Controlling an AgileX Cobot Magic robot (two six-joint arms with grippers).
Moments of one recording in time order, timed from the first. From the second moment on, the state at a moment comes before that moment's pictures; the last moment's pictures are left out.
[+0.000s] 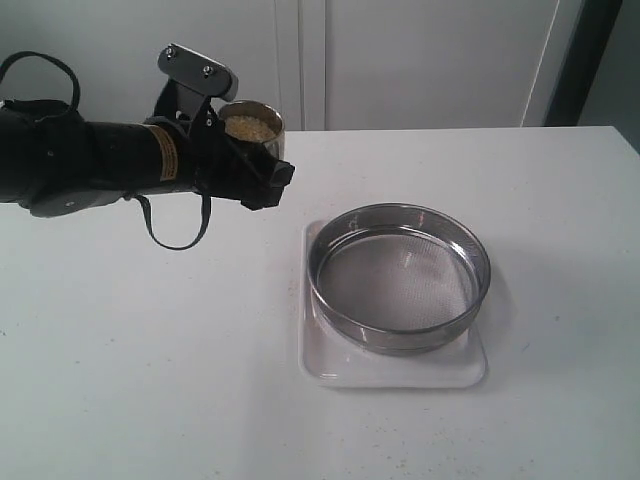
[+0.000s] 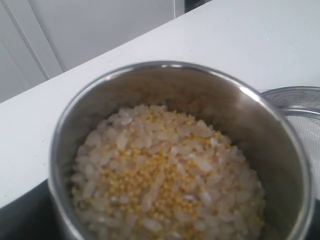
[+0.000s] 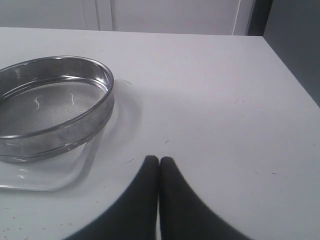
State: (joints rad) left arm -0.52 1.71 -1.06 0.82 -0.20 -0.68; right arm 0.06 0.01 -0.01 -0.03 0.36 0.04
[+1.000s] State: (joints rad) left arm -0.52 1.73 -1.12 1.09 -0.13 -0.87; right arm 0.06 0.01 -0.01 -0.03 0.36 0.04
